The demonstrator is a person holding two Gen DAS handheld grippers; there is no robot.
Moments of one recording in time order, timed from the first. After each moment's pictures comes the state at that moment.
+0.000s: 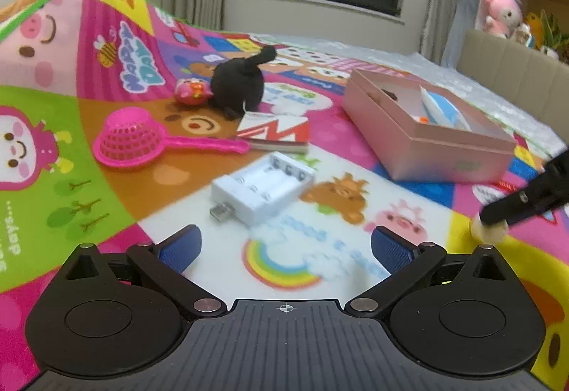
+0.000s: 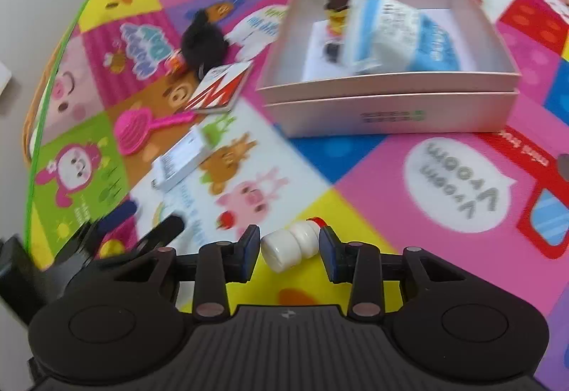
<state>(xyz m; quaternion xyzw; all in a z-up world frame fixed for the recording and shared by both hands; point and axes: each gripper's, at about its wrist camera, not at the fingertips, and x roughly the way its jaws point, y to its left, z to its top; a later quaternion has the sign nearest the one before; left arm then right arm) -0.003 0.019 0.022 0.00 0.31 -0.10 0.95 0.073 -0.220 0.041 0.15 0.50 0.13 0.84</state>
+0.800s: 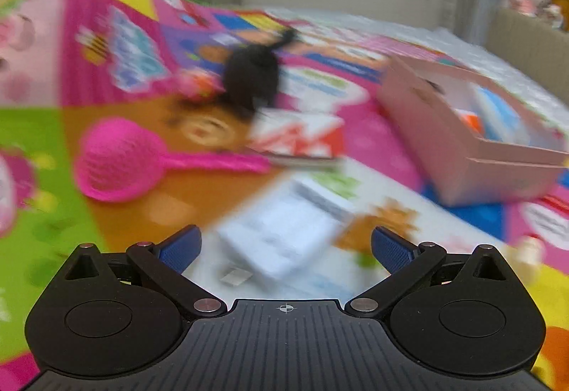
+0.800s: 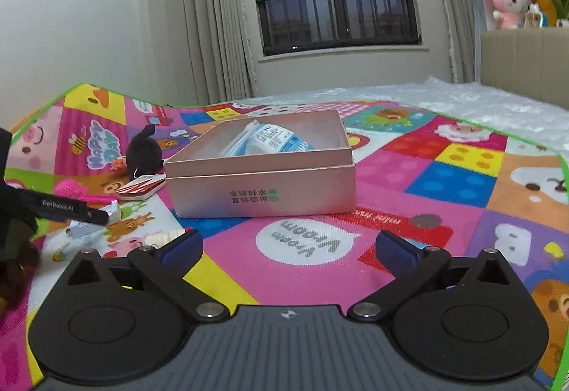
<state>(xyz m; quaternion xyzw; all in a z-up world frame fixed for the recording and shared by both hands) 0.069 0.010 0.019 -0.01 0.37 -0.11 0.92 -0.031 -0.272 -0.003 0.08 0.21 0.03 0.97</state>
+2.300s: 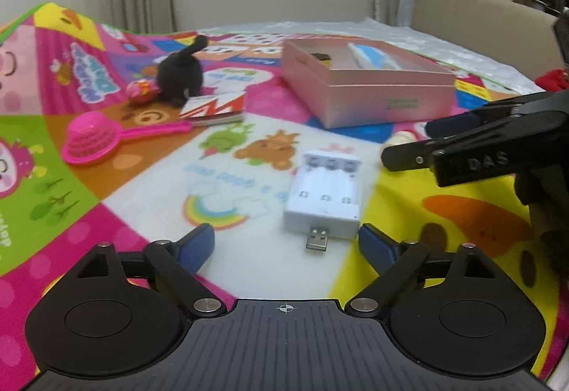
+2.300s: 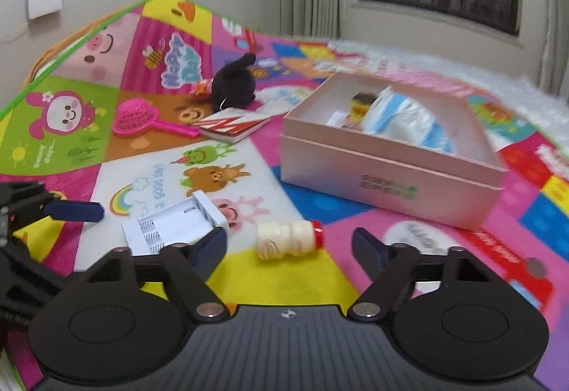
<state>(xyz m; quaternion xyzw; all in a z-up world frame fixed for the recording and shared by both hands) -0.047 -0.006 0.015 0.07 0.32 -0.16 0.93 0.032 -0.181 0.013 -0.03 0.32 0.16 0.93</state>
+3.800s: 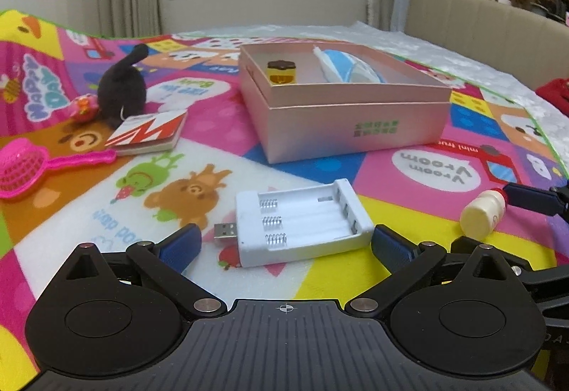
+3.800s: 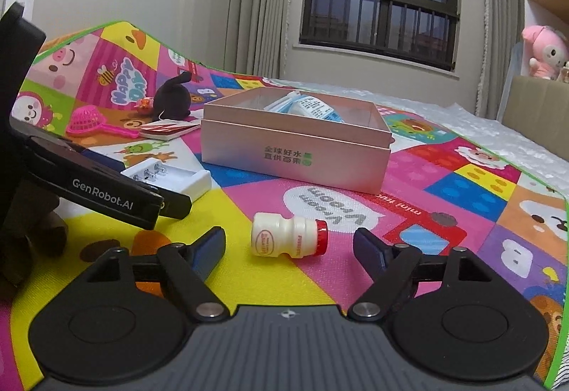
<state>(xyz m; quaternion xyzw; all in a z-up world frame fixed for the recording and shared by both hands) 0.002 -0.080 0.003 0.05 0.31 -0.17 0.93 -0.051 -0.237 -0.023 -0.05 0.21 0.05 0.97</state>
